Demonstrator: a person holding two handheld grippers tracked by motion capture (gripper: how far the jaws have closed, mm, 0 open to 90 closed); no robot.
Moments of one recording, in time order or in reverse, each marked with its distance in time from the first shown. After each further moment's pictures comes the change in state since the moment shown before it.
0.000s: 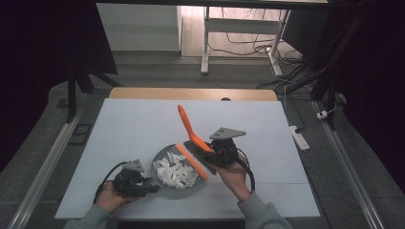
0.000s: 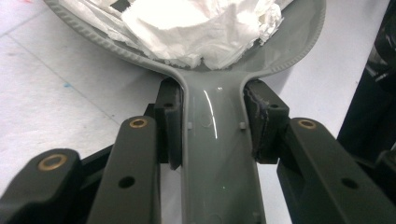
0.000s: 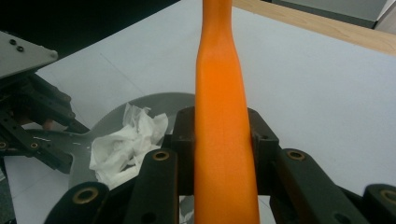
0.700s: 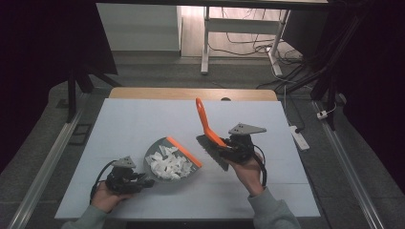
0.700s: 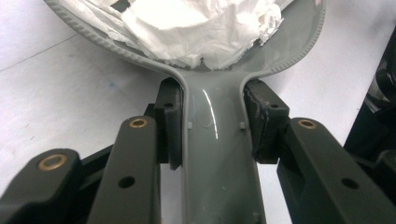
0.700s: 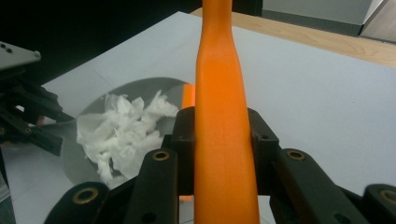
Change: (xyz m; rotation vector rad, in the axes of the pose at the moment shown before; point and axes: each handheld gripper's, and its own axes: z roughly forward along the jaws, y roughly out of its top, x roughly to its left) left arm 0.006 -0.010 -0.017 -0.102 0.046 -0.087; right arm -0.031 -0.004 -0.029 -0.049 -0.008 0.047
